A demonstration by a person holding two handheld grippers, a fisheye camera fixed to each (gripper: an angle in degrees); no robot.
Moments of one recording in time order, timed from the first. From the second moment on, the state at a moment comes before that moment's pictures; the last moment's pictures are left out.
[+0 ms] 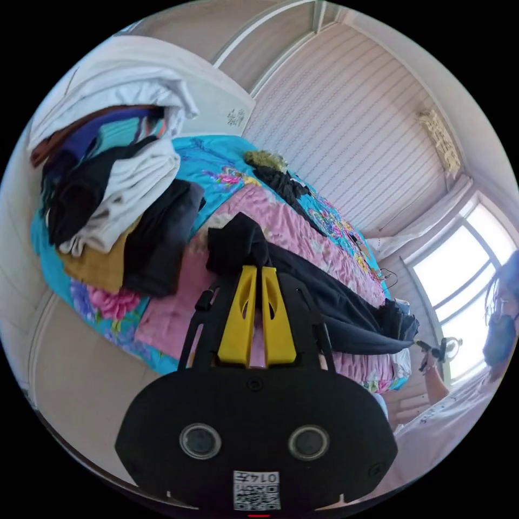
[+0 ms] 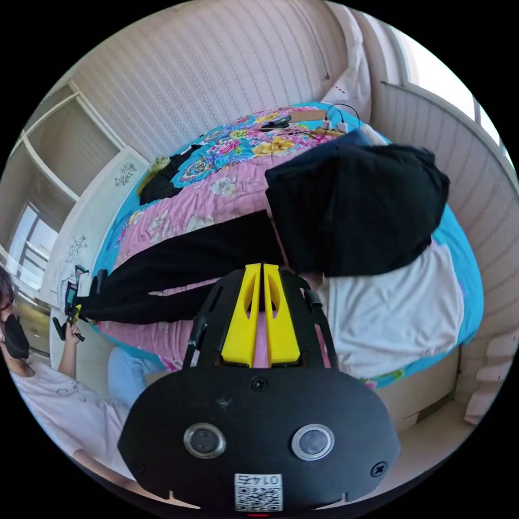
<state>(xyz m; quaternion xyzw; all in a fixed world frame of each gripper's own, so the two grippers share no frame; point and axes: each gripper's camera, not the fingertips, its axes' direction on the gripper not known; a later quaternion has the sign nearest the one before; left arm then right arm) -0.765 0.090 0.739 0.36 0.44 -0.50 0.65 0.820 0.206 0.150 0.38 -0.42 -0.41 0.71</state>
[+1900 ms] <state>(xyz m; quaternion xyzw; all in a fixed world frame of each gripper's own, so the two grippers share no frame) -0.561 -0.070 0.739 0.21 0.43 -0.38 0.79 0.790 -0.022 0.361 0.19 -0.58 -0.34 0.71</state>
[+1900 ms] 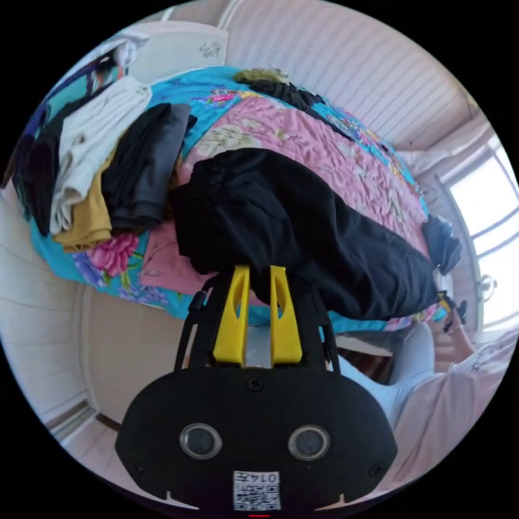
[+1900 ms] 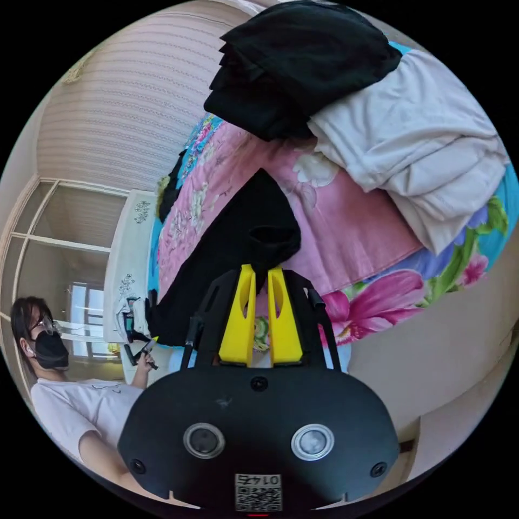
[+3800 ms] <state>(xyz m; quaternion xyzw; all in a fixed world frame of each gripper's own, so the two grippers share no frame) -0.205 -0.338 0.533 0.40 0.36 -0.02 0.84 0.150 -0.034 0.629 0.34 -0.31 -0.71 0.53</state>
